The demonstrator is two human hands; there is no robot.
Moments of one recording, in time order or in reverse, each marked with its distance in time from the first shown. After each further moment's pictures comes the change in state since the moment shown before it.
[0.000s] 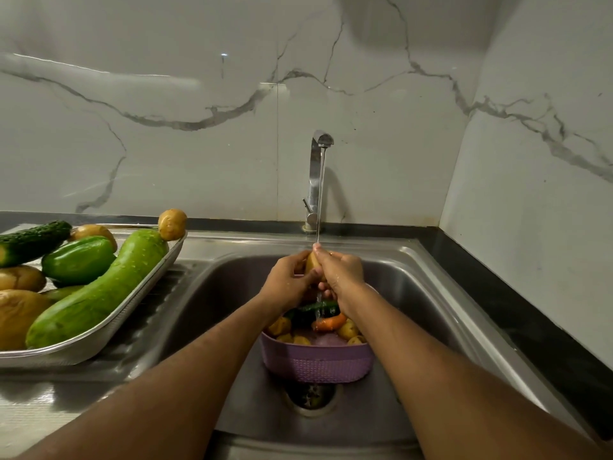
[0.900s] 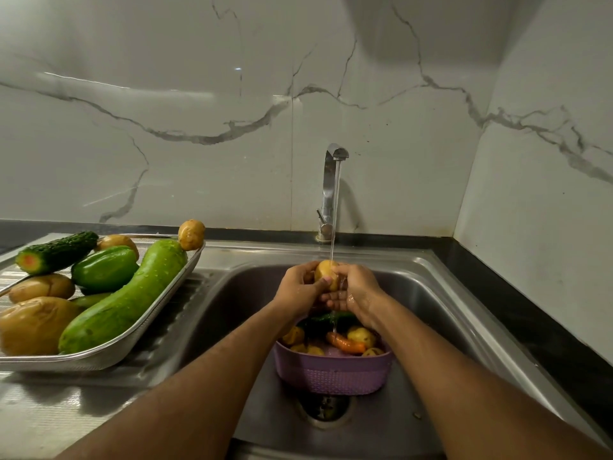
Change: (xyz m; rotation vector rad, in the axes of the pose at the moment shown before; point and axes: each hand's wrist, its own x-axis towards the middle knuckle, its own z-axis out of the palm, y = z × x) left_hand -0.002 0.000 -0.002 -0.198 0.038 -0.133; right_hand 0.004 -0.001 -0.008 0.069 -0.172 0.143
